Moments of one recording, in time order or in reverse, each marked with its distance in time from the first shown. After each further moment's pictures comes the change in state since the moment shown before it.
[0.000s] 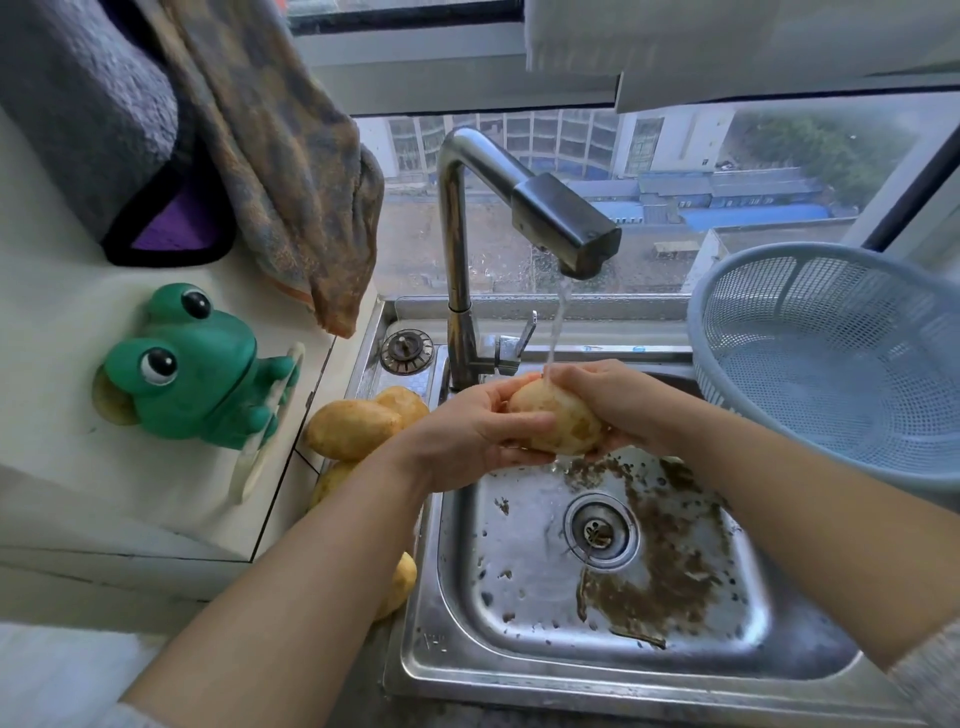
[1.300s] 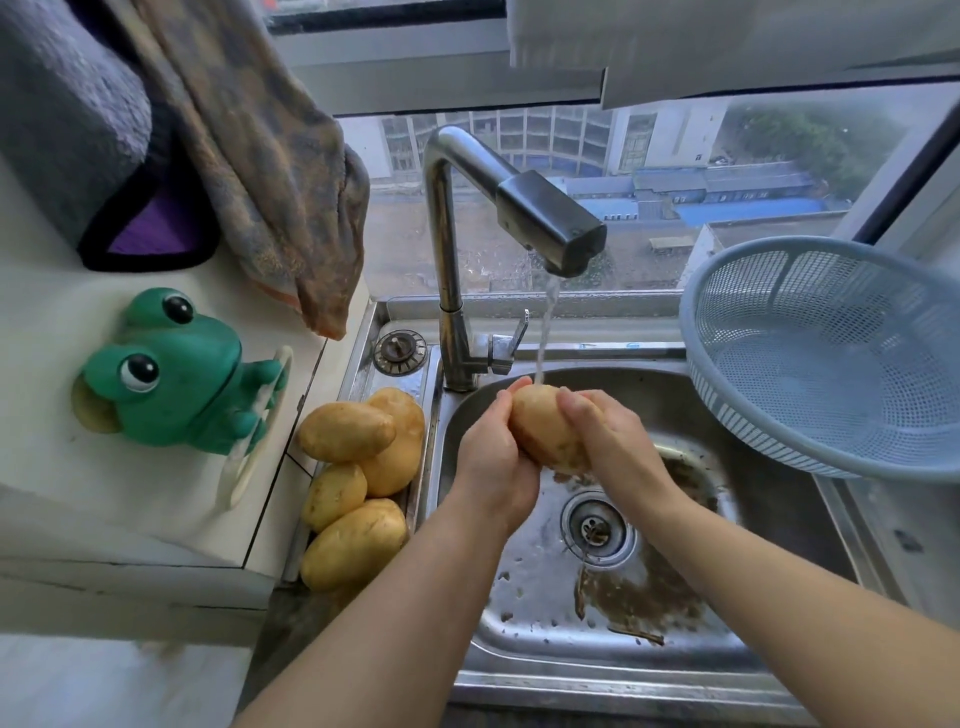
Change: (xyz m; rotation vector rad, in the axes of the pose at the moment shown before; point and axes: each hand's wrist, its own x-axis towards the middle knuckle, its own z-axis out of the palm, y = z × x) left_hand 0.034 -0.043 0.038 -0.661 0.506 0.109; right_hand -0.012 0.048 0.037 0.326 0.330 -0.239
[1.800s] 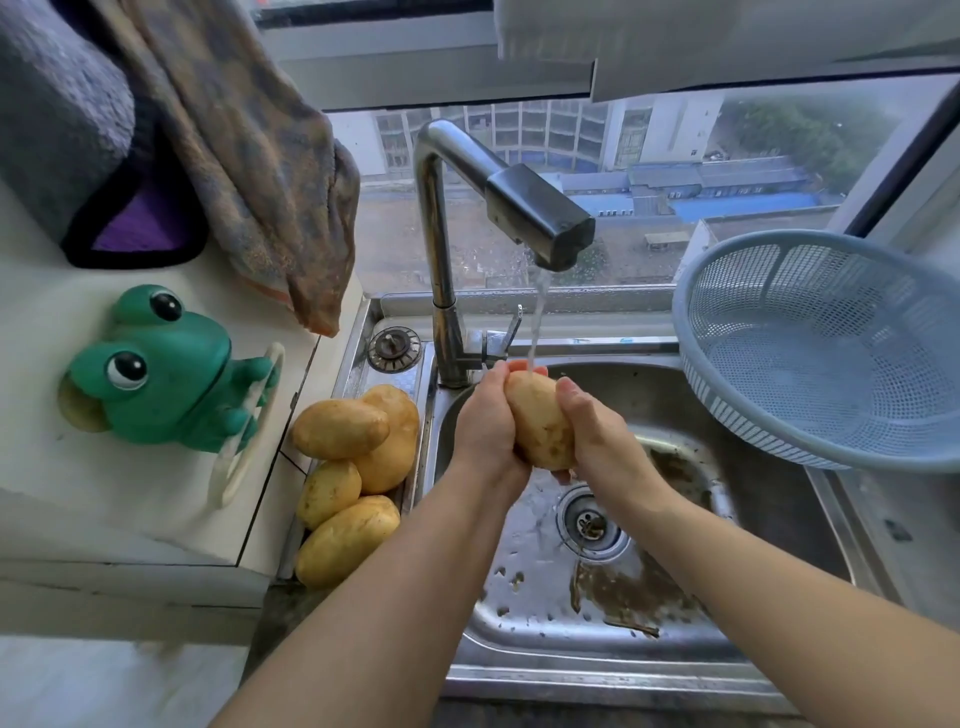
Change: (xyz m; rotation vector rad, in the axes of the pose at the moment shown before) left_hand -0.004 0.012 0.016 0.165 0.023 0.069; right_hand -0.003 0.000 0.007 0.055 -0.091 -0.036
